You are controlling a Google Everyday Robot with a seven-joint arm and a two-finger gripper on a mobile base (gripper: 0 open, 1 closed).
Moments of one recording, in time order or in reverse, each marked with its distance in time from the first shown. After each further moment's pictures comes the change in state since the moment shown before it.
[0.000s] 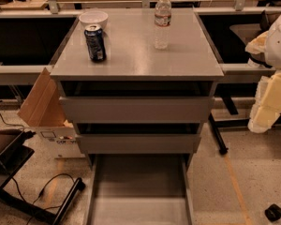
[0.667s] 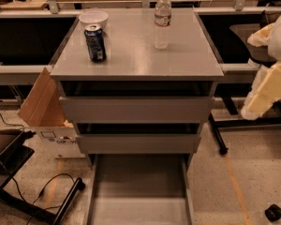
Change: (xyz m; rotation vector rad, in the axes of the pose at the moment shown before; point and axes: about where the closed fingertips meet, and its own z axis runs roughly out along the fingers) arm -0.004 -0.021 0.001 0.040 -0.115 0.061
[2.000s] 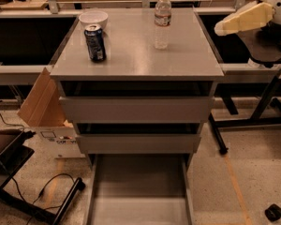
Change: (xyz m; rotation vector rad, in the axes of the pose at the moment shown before) arm -0.055 -0.182 -0.005 0.225 -0.710 0.338
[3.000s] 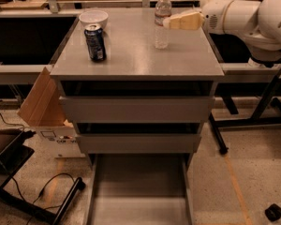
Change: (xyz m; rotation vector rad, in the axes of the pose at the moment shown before) arm -0.013 -0.023 0.158 -0.019 -0.268 0.139
